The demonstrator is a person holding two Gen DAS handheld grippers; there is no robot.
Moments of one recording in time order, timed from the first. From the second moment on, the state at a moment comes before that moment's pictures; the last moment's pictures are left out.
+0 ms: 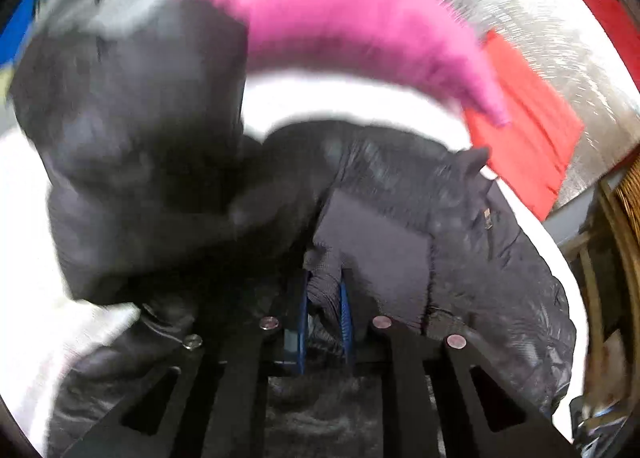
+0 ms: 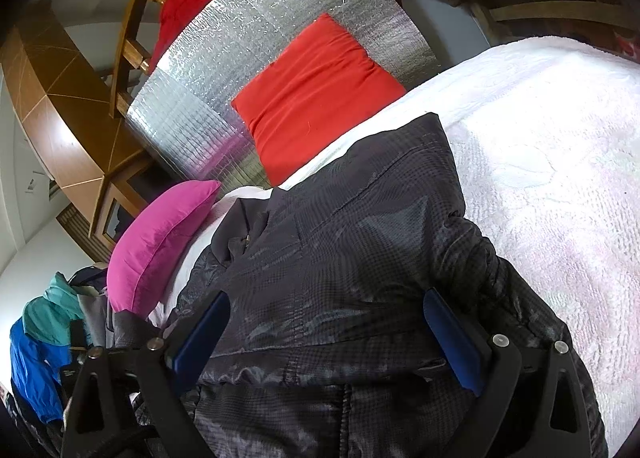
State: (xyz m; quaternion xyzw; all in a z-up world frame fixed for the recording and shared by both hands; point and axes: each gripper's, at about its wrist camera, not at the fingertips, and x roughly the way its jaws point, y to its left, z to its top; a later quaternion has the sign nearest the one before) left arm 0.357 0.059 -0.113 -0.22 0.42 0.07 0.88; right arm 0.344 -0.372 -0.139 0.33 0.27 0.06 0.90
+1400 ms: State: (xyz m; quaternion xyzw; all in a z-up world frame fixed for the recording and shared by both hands) left arm 0.333 0.057 -0.146 -0.16 0.38 0.12 0.90; right arm 0.393 -0.448 -0.099 0.28 0.43 0.04 0.85
